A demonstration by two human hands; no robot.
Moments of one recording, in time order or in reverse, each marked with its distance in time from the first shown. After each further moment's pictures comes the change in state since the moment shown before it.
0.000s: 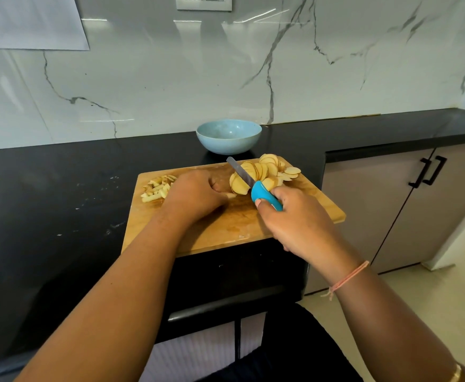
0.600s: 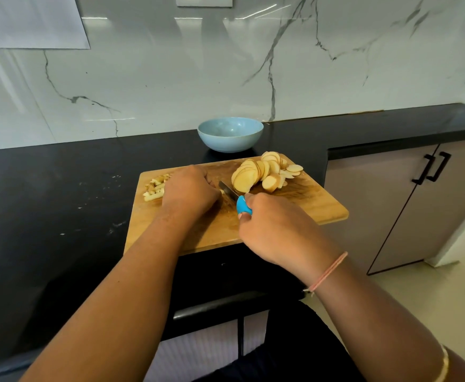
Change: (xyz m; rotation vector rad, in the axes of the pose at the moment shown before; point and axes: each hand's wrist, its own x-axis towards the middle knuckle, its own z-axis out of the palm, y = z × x) left_hand 0.003 -0.002 -0.001 0.029 0.098 -0.131; right_hand -0.008 -0.032 0.001 -0.198 -0.253 -0.027
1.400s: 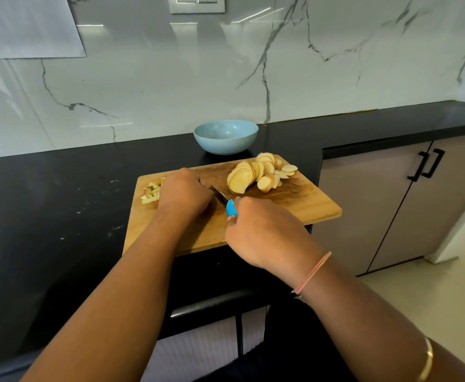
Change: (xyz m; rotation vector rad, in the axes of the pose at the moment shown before) left_hand -0.008 -0.001 -0.002 -0.041 0.033 -0.021; right_hand -0.011 -0.014 0.001 -0.017 -0.009 -0.005
